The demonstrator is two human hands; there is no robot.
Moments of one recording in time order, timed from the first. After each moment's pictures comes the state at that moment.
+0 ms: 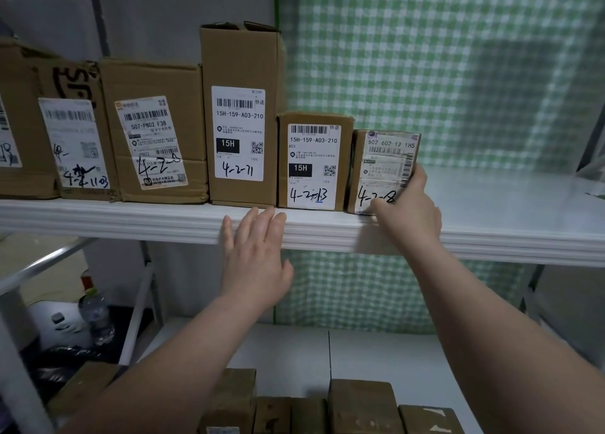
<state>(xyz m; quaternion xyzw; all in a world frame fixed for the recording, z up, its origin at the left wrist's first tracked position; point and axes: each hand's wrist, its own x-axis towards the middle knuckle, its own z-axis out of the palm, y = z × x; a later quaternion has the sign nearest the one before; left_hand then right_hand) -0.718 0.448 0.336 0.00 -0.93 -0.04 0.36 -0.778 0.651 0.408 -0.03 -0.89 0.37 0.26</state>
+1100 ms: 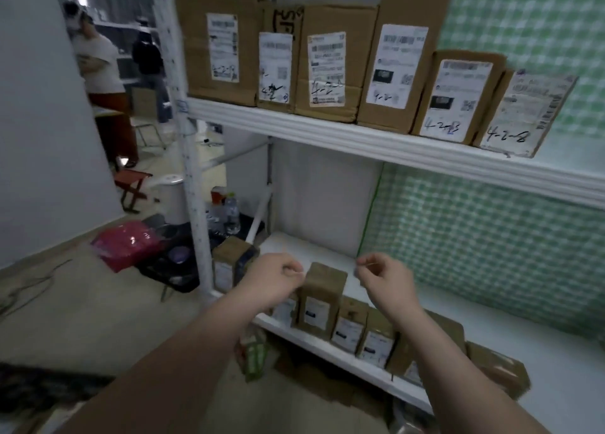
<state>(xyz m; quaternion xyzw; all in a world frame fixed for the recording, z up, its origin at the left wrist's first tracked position) -0.487 0.376 0.243 0.18 -0.89 -0.42 0.06 -0.584 0.558 0.242 0.19 -0.89 0.42 -0.01</state>
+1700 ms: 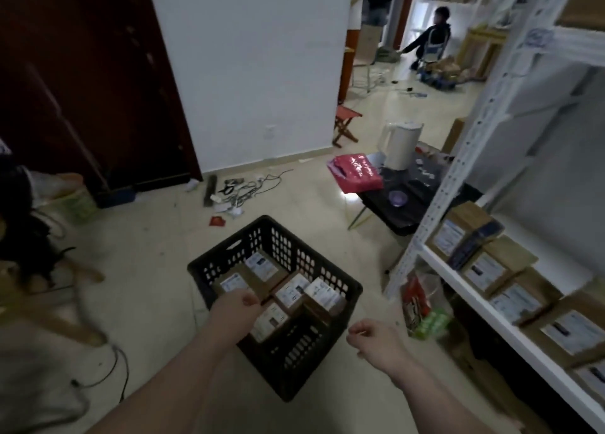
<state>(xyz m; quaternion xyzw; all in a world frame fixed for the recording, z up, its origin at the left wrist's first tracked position) -0.016 0.169 0.088 0.62 -0.67 -0.40 0.11 -0.249 0.285 0.048 0.37 -0.80 0.23 -0.42</state>
